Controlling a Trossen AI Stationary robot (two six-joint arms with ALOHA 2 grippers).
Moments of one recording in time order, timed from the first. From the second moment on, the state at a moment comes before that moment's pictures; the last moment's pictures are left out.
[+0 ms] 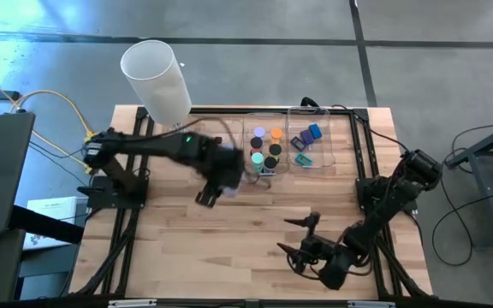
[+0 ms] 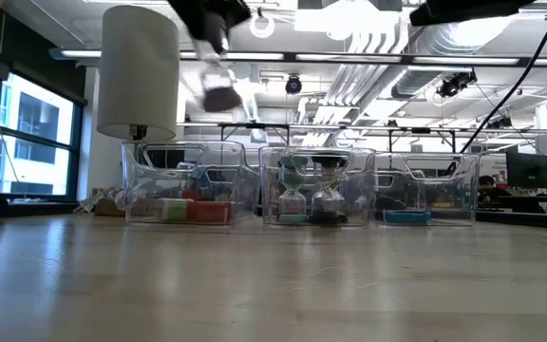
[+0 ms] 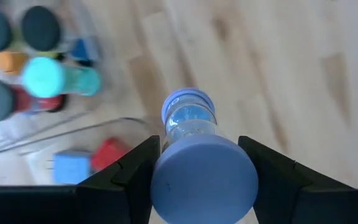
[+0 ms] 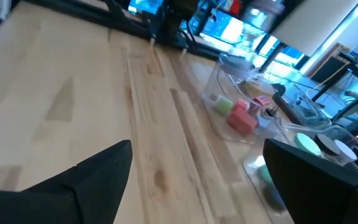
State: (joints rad) left arm -0.05 1.67 1.76 -1.28 0.02 0.28; right arm 0.84 1.66 0.95 -0.06 1.13 0.34
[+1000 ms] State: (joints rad) left arm 0.39 1.95 2.15 -1.16 -0.04 0.47; right arm 0.74 1.65 0.95 -0.10 1.25 0.25
